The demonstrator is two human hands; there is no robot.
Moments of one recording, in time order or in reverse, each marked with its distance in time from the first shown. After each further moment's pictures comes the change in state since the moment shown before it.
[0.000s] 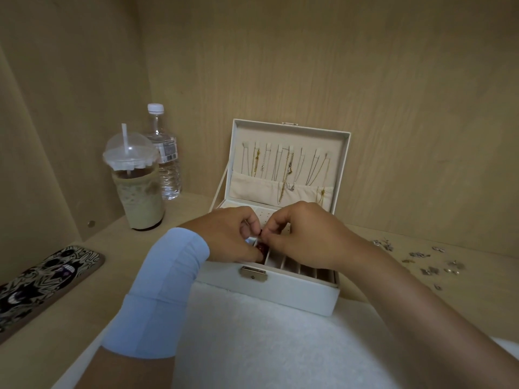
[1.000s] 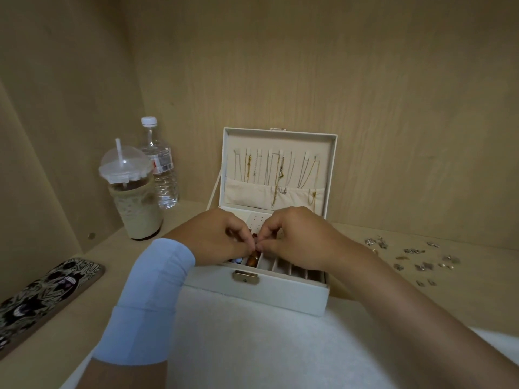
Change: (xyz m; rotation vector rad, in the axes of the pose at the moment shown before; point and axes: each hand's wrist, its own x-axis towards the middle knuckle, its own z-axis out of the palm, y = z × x) left_hand -0.004 0.000 -0.002 -0.043 0.114 0.097; right_hand 0.000 0.007 0.000 0.036 -0.023 -0.054
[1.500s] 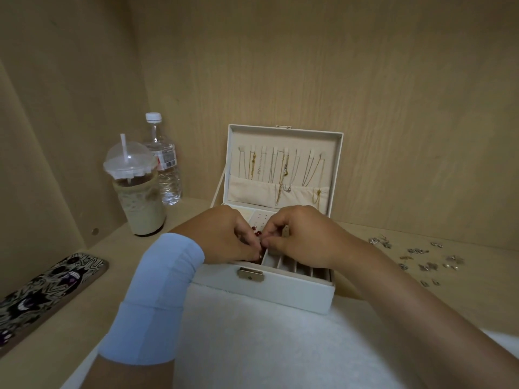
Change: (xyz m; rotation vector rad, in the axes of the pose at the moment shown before) left_hand -0.001 0.002 -0.001 0.052 -0.040 0.033; right_hand 0.002 0.004 0.001 0.013 -0.007 0.009
